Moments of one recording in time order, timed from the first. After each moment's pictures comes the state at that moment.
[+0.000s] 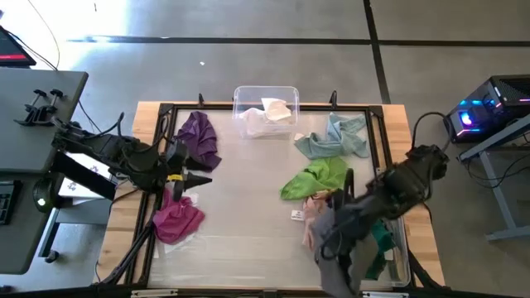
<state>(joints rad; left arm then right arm) -0.37 0.81 0.96 -0.56 -0.34 -0.50 0.63 1.77 2.28 -1.57 -0.18 1.64</state>
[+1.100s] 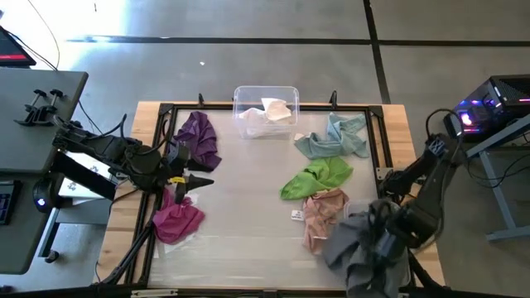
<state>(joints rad) -0.38 0.82 0.96 -0.54 -0.36 -0.47 0.92 1.44 1.42 -1.57 -0.11 2.19</state>
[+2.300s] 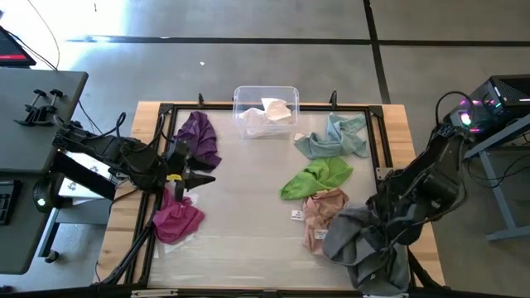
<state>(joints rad) -0.38 0.83 0.96 -0.44 -0.37 -0.53 0.86 1.29 1.50 -1.28 -0.12 1.96</state>
